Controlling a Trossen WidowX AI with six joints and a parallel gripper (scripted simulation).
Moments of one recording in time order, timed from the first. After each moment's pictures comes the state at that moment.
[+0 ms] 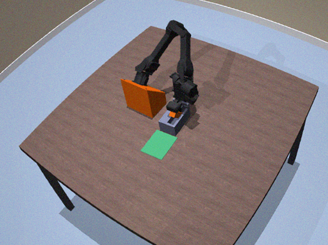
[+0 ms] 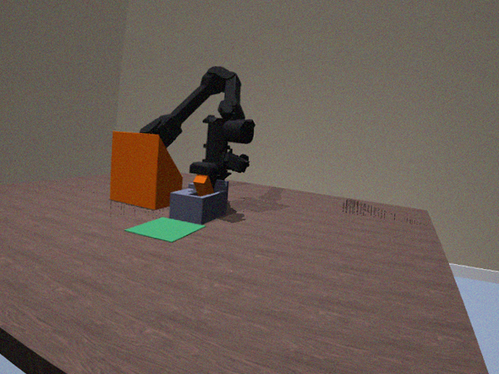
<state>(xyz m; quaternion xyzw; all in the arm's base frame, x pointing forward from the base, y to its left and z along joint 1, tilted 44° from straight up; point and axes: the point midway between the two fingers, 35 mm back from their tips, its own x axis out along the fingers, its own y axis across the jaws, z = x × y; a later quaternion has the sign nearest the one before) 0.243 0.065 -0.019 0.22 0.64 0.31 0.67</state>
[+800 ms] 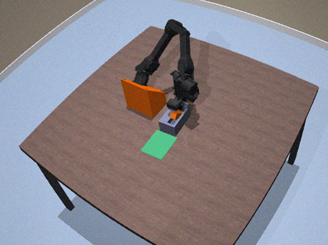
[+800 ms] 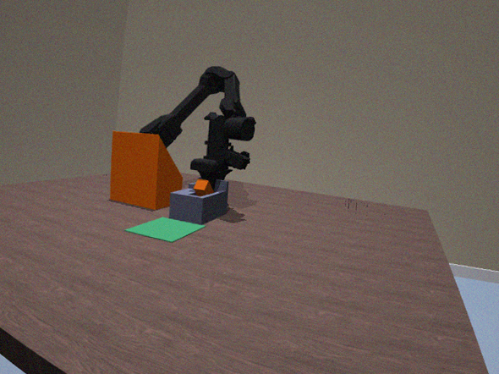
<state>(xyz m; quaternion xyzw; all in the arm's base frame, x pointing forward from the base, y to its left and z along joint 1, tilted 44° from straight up) 0.239 0.066 -0.007 0.23 0.64 0.31 0.66</state>
